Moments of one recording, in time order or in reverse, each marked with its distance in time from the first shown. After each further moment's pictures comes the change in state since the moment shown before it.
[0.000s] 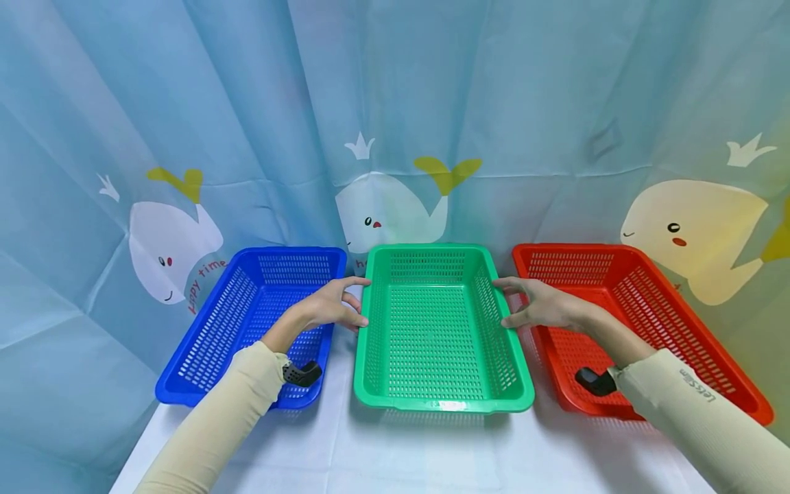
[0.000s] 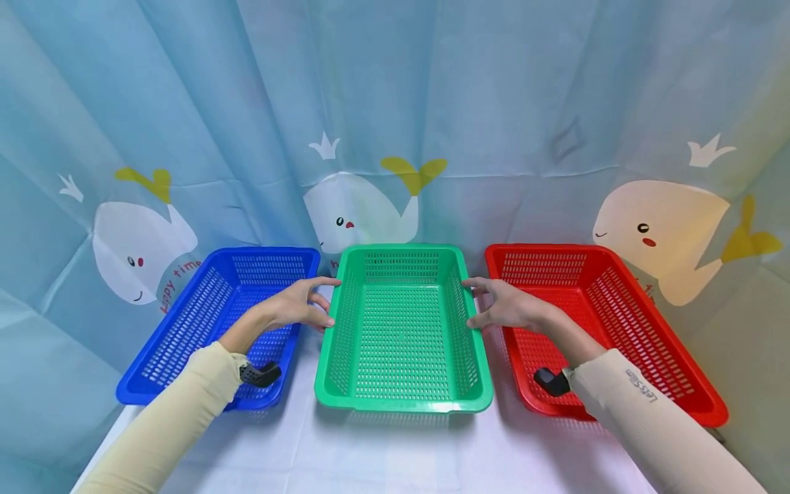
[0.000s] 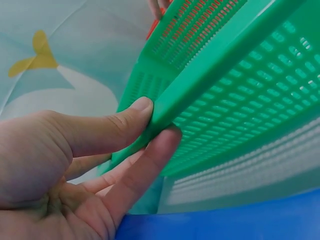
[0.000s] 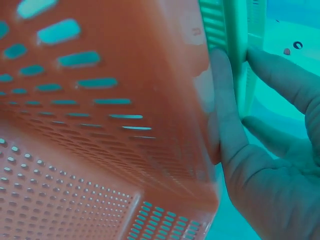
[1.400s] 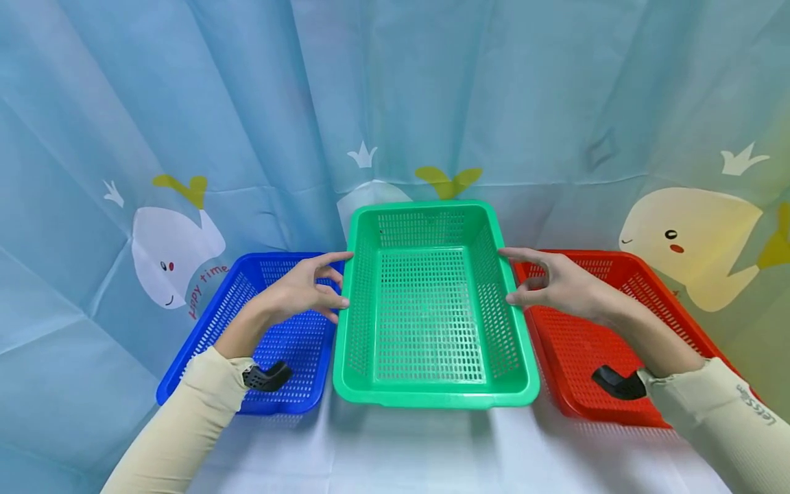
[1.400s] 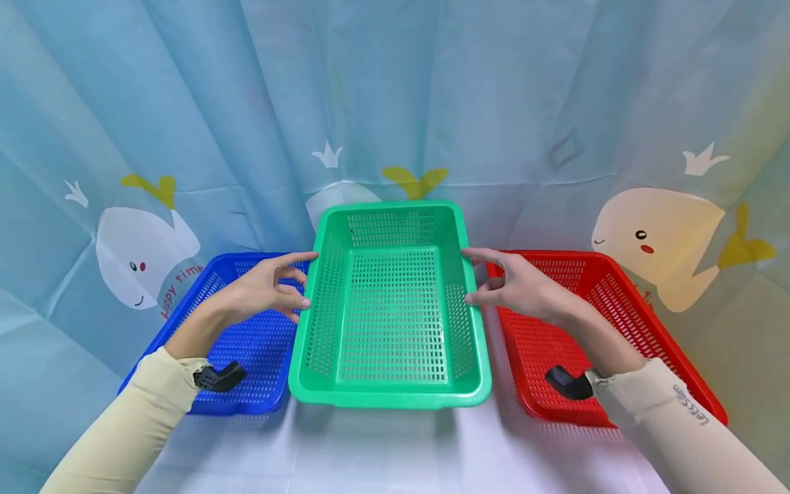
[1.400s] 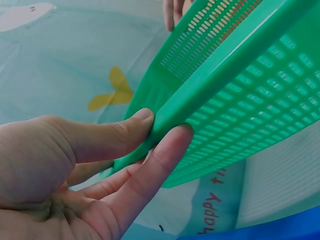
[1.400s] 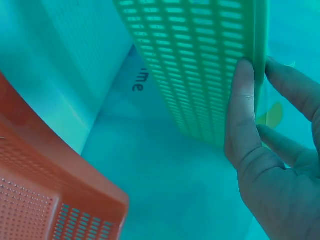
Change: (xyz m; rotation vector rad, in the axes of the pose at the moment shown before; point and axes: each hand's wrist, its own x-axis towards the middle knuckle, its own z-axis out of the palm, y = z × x) left_hand -0.059 0.053 -0.023 0.028 0.072 0.147; right_hand -0.043 -0.064 -0.021 -0.009 0.149 -0.132
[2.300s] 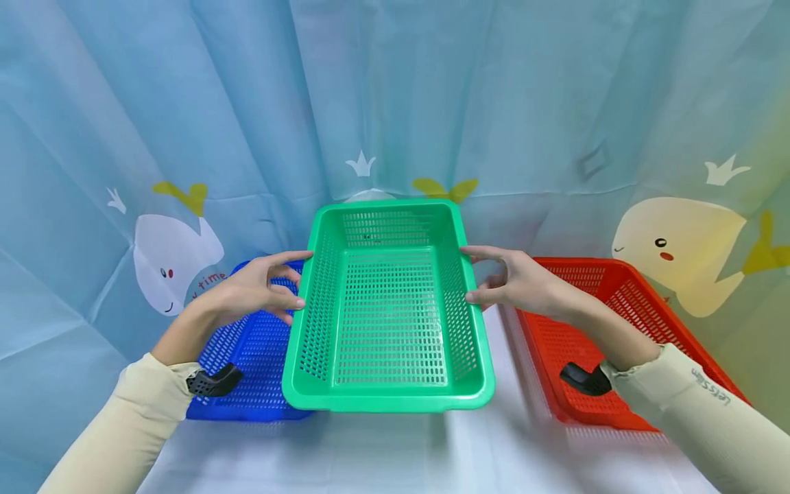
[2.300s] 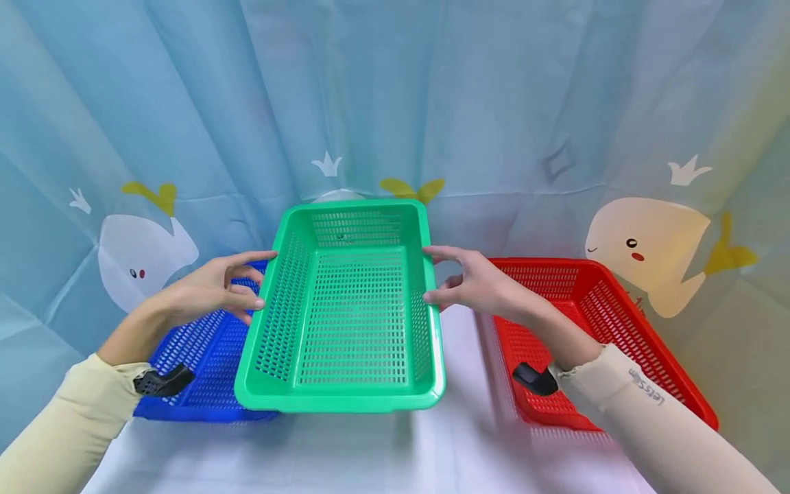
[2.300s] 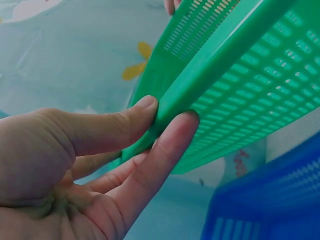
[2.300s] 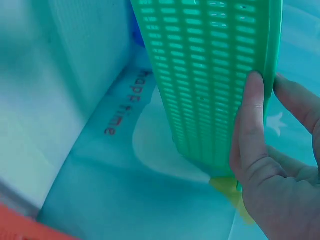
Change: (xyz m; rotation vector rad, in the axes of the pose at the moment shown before) left_hand -0.028 -0.005 -0.047 0.045 0.004 0.010; right_hand 0.027 -0.032 0.022 0.032 -0.020 -0.082
